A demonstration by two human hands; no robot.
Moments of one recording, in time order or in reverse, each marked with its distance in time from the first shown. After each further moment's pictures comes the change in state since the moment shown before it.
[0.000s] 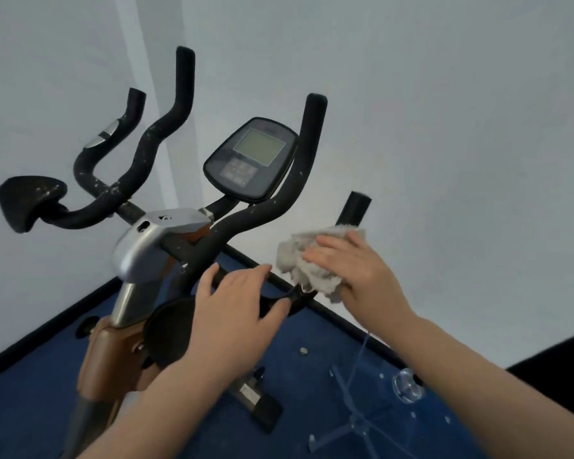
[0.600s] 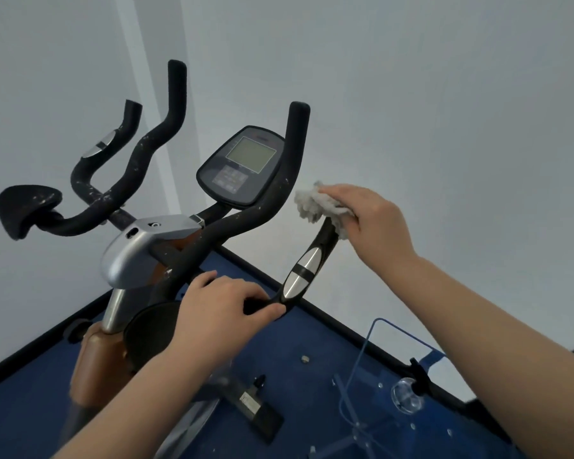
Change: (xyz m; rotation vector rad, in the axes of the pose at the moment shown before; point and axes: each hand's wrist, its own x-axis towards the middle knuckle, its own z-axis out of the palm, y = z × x) left_hand 0.016 0.000 0.005 0.033 0.011 0.065; right_hand 0.052 0.041 -0.030 0.011 0.095 0.191
